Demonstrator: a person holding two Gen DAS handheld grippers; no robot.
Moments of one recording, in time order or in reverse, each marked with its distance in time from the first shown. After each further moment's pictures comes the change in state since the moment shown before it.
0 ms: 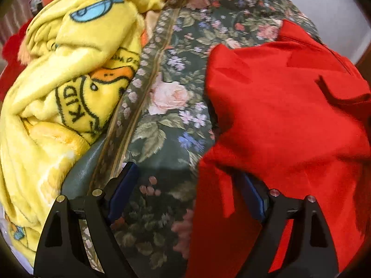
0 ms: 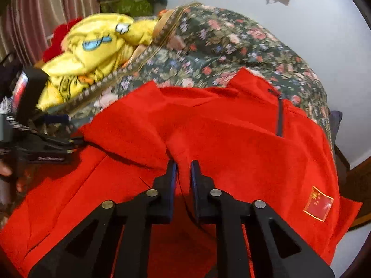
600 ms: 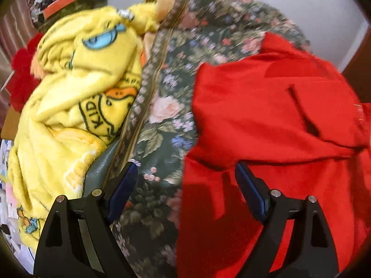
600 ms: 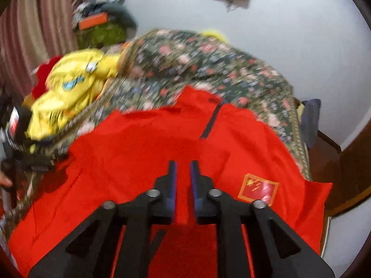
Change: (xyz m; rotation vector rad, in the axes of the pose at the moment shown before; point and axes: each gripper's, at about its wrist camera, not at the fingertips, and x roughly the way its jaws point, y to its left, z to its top) left arm -0.062 -0.014 -0.009 0.048 -0.077 -0.031; right arm -0.056 -0.052 -0.011 0.100 -0.071 -0.050
